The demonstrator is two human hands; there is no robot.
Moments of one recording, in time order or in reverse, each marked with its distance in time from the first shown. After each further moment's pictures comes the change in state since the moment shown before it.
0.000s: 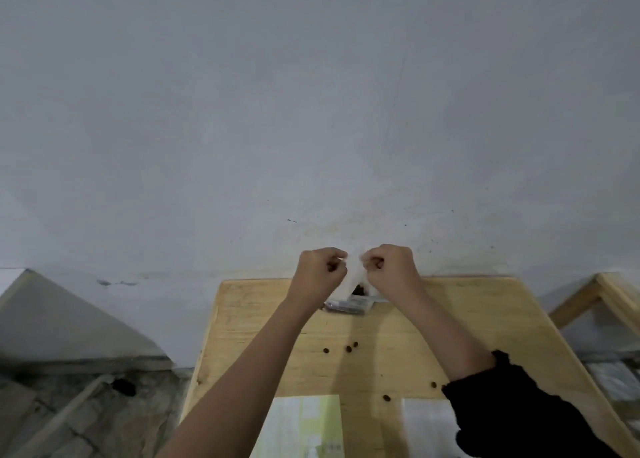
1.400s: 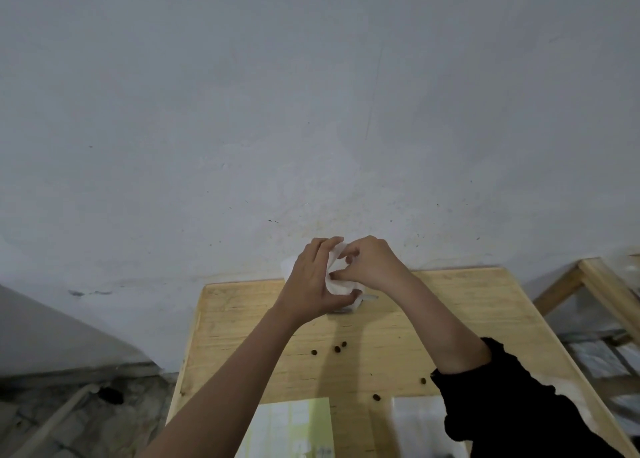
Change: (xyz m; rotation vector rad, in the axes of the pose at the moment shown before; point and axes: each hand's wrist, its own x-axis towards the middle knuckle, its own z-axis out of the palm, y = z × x) left_hand -0.003 -0.006 0.012 0.126 -0.114 0.413; right_hand 0.017 -0.017 -0.015 -0.030 -0.334 0.113
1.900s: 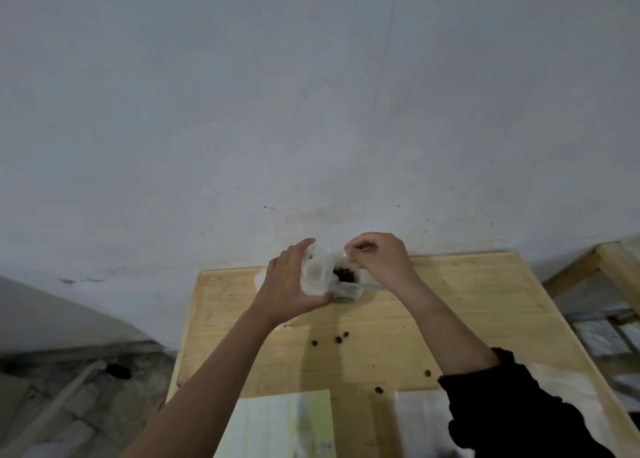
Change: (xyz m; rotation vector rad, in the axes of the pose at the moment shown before) left_hand -0.019 -0.049 0.003 0.001 -0.163 -0.314; right_hand 0.021 0.039 0.020 0.373 0.166 0.022
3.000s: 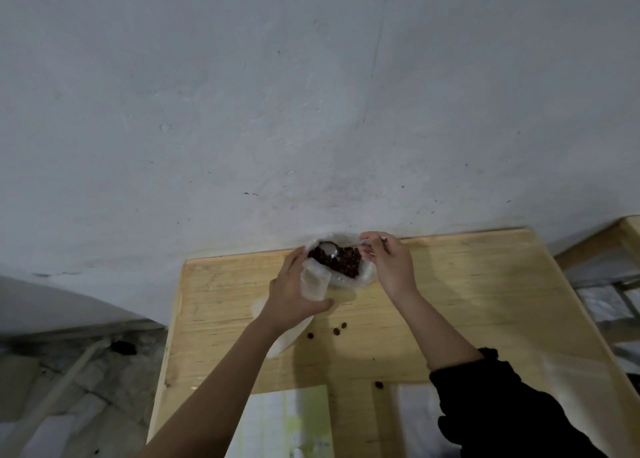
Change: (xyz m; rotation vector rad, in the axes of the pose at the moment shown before) left_hand 0.007 -0.033 0.056 -0.135 -0.183 -0.322; right_hand 0.034 0.090 0.030 0.465 0.210 0.156
